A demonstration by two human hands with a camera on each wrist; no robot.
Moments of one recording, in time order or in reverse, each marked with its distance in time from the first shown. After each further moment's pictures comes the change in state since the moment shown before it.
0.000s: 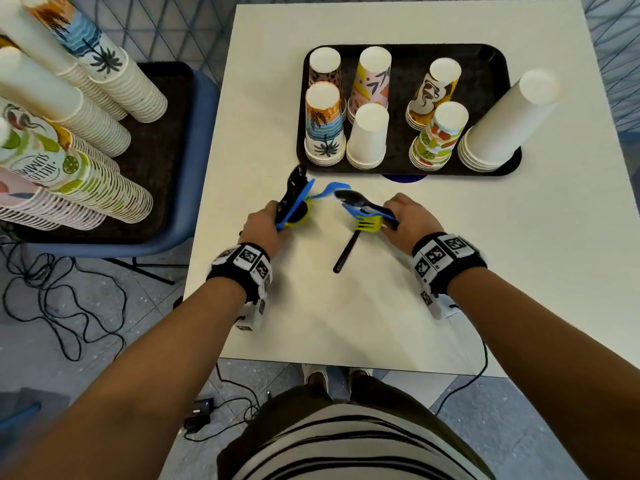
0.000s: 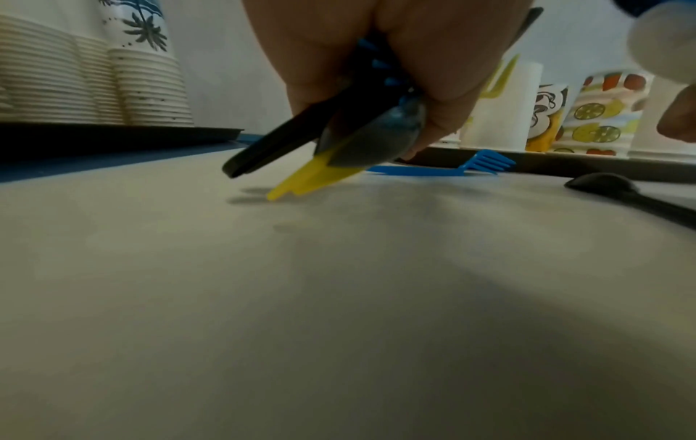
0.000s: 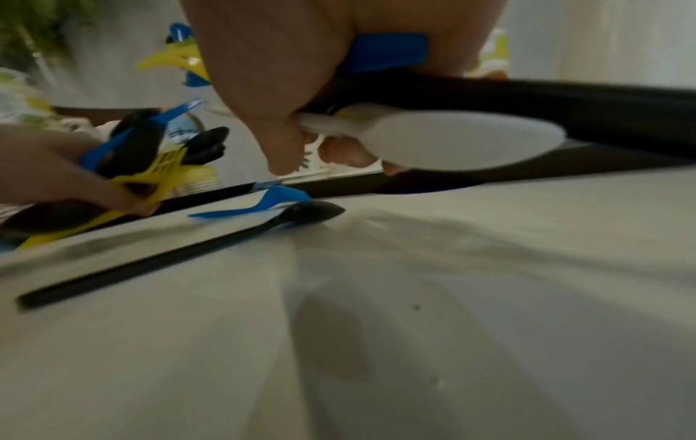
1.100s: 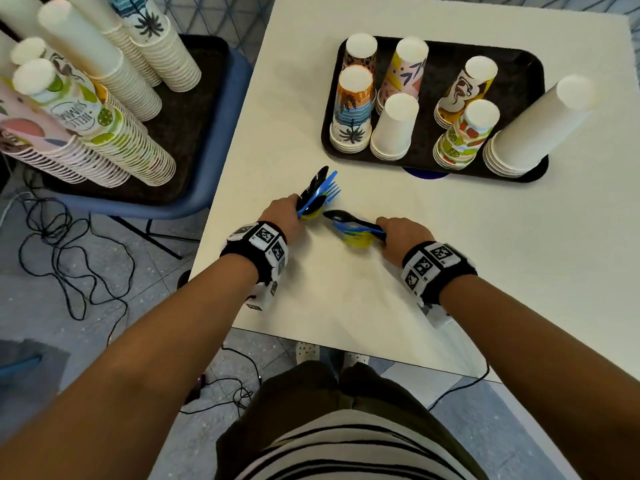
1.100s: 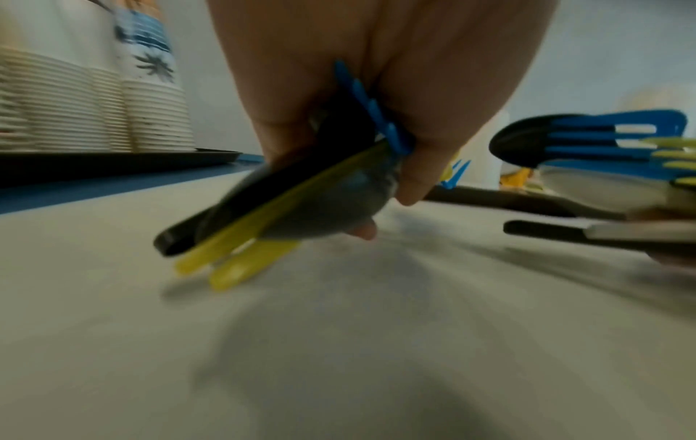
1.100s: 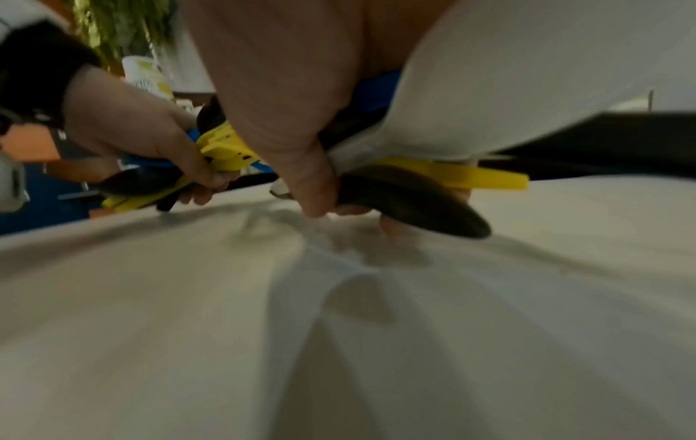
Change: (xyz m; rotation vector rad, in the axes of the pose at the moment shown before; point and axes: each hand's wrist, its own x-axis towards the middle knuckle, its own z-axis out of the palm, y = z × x) left_hand -0.016 0.008 0.004 0.051 -0.094 -0.116; right_hand -0.013 -0.021 0.034 -0.289 -0.169 -0.045
